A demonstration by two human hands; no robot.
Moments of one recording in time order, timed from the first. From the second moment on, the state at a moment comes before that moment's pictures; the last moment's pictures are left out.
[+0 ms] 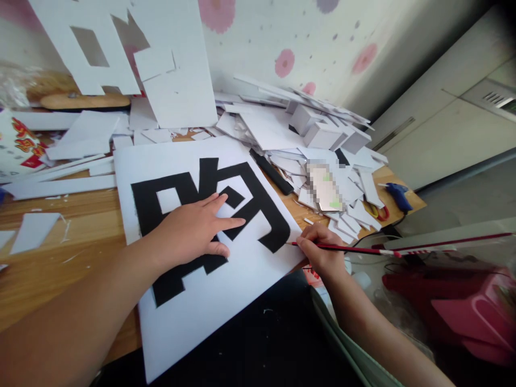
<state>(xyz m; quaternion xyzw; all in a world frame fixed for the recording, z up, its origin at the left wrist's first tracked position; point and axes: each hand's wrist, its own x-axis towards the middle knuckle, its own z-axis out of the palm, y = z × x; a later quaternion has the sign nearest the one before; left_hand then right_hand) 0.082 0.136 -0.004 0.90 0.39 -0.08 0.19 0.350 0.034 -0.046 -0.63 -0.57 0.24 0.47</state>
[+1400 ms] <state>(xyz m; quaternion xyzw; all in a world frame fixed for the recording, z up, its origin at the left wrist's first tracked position) 0.082 0.136 -0.003 0.90 0.39 -0.07 0.17 0.351 0.053 -0.040 -0.71 -0.46 0.23 0.48</state>
